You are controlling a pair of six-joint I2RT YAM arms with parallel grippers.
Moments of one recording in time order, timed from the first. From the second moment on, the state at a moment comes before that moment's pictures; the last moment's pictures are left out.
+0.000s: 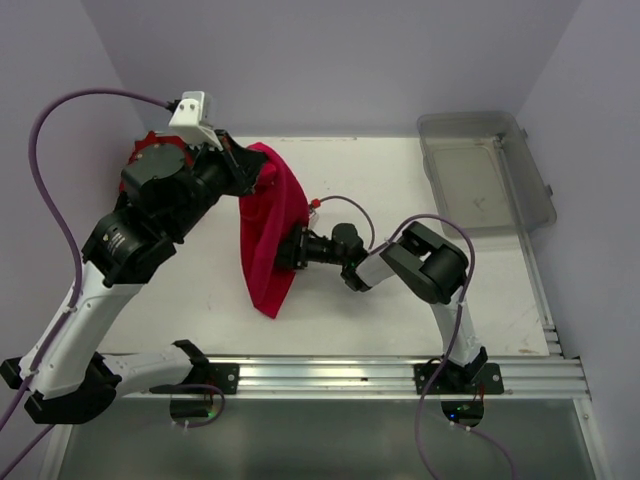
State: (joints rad) left arm -0.71 1.11 1.67 -0.65 -0.24 -0.41; right arm 0.77 2.12 0.93 1.24 -0.62 1.18
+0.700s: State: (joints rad) left arm -0.67 1.07 1.03 -0.41 -0.44 -0.52; right arm 0.82 2.14 0.93 1.25 -0.65 1.21
